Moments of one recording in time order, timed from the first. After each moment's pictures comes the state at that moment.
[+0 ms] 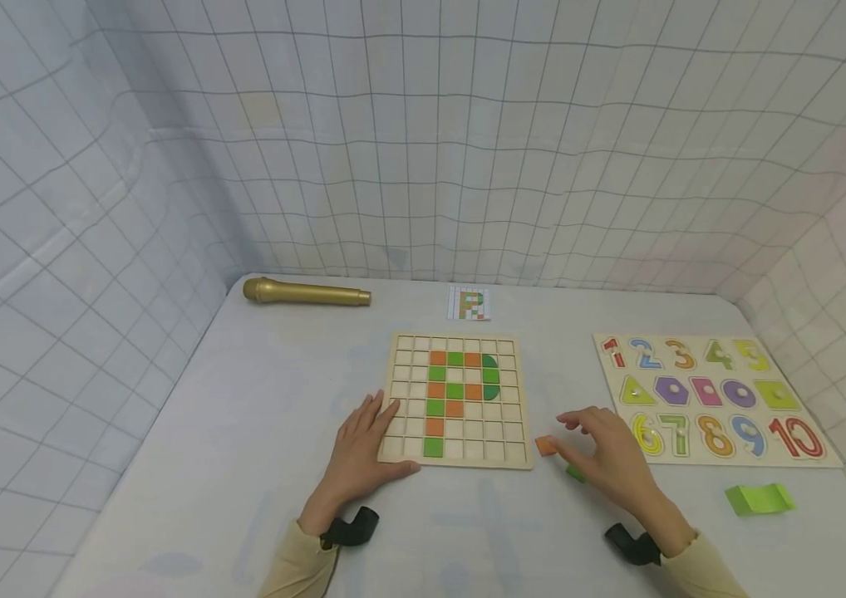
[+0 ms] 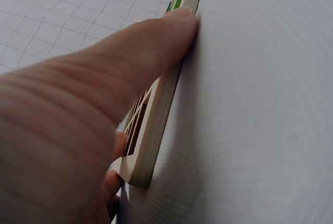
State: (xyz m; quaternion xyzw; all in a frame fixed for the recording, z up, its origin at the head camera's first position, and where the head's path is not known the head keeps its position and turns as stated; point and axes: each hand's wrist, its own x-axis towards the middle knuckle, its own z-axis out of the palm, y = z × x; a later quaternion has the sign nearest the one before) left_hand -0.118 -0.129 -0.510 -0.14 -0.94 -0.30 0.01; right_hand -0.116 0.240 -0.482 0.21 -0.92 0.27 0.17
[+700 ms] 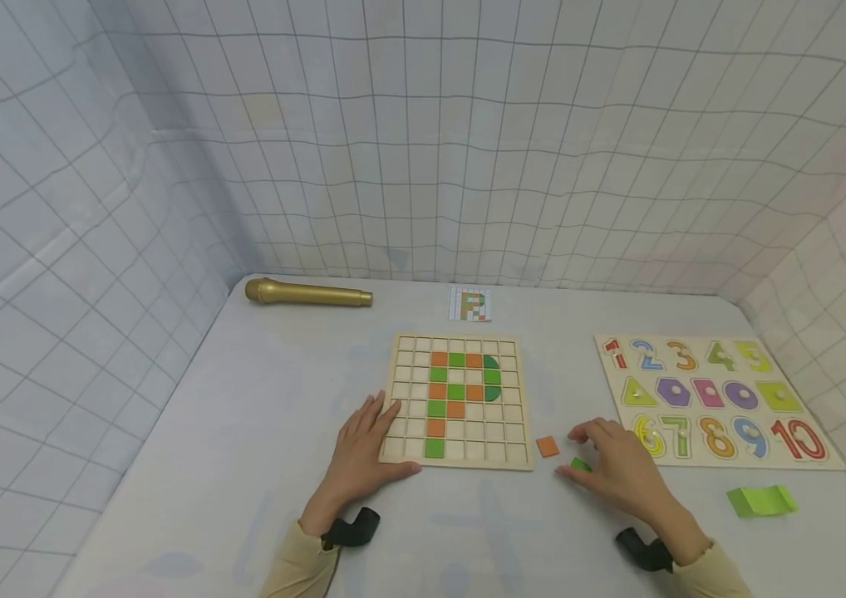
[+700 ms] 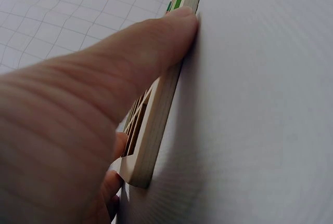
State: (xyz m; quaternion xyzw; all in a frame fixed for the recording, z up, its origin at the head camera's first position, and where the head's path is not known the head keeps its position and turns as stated) left_hand -0.118 -0.130 -0.512 -0.15 -0.94 -0.30 0.01; right_hand -0.108 0.249 -0.481 0.17 -0.96 0.20 0.06
